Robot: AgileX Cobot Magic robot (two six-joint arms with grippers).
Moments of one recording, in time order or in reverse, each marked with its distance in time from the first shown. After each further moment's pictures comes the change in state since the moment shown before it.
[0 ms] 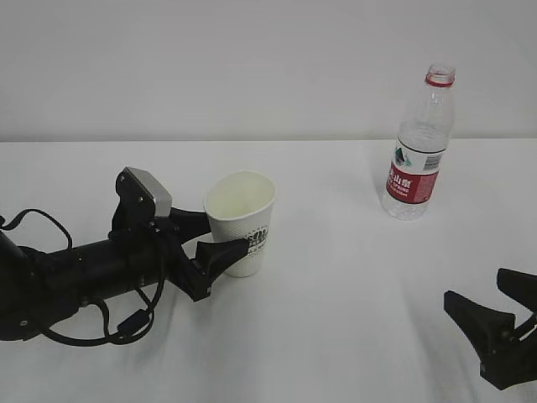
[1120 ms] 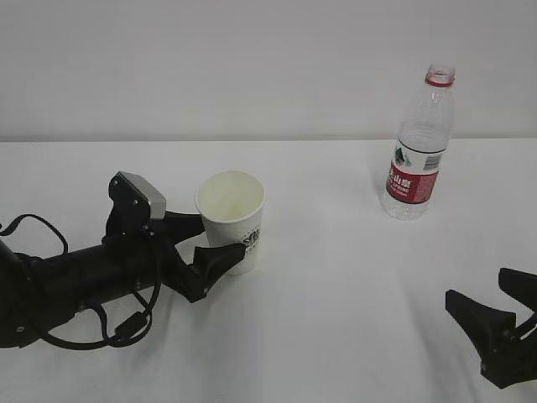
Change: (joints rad) left arm 0.000 0.000 0.027 -0.051 0.001 0.002; right arm 0.000 0.000 0.000 0.010 0.000 0.000
